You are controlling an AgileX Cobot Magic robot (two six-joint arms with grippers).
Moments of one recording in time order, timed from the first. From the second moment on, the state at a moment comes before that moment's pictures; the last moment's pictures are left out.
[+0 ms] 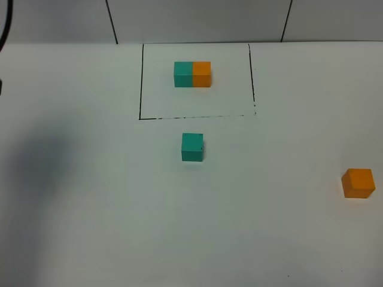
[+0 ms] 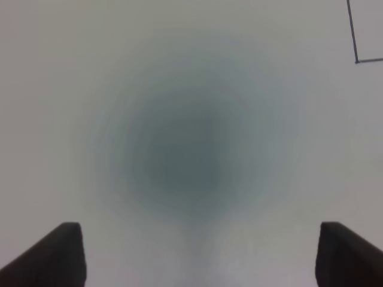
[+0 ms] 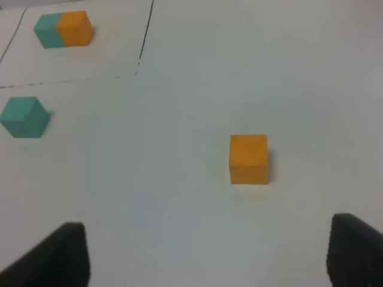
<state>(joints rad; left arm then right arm) 0.01 1.29 -1.22 -0.01 1.01 0.09 0.03 0.00 -0.49 0.12 1.05 0.04</state>
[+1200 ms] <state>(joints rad) -0.03 0.12 -0.51 -0.03 1.05 0.00 0.03 0.00 -0.49 0.12 1.05 0.04</state>
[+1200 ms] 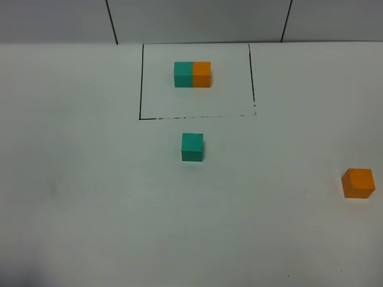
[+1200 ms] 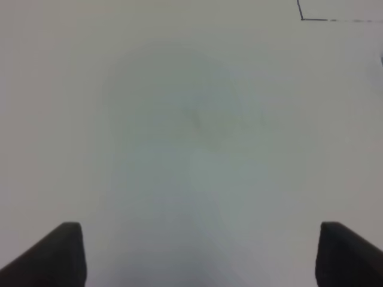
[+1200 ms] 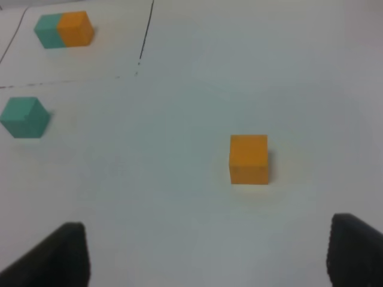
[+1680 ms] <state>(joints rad) -0.03 0.00 -0.50 -0.03 1.05 0.00 0.03 0.00 -0.49 0.13 1.05 0.04</state>
